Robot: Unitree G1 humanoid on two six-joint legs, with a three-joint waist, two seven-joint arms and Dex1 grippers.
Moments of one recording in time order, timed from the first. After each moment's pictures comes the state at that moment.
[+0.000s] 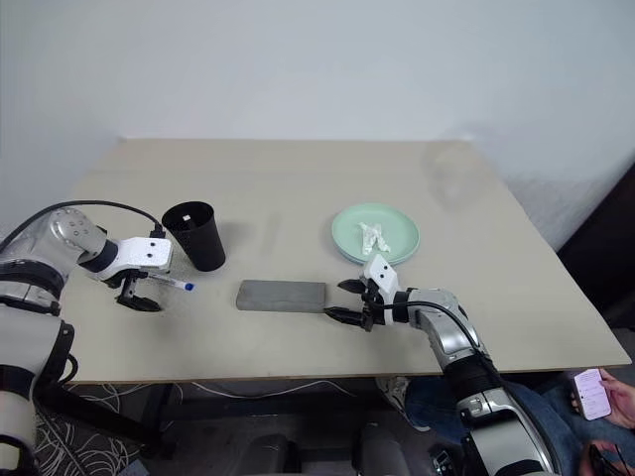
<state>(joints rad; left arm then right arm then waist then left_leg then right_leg) -1.06 0.82 -0.42 1.31 0.45 -0.39 -1.34 -0.45 -0.33 0.21 0.36 0.19 0.20 1.03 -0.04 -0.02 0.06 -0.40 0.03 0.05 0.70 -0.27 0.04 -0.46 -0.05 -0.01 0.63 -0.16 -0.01</state>
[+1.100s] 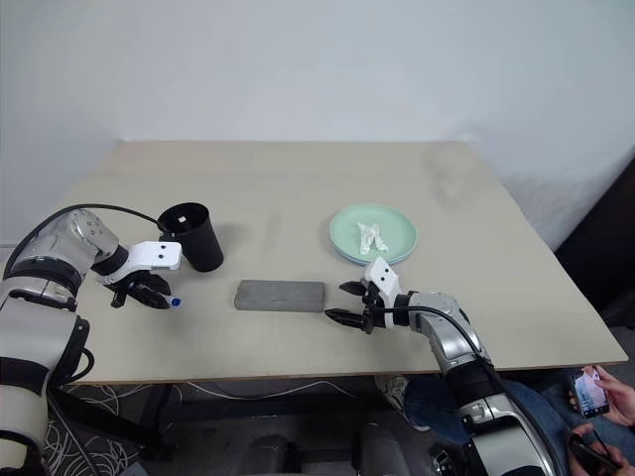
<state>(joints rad) -1.08 0.78 -0.43 1.33 0.50 -0.25 -1.43 -0.42 -0.34 0.21 0.32 0.19 0.22 1.01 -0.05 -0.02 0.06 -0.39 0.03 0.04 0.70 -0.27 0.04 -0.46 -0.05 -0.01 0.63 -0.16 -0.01</state>
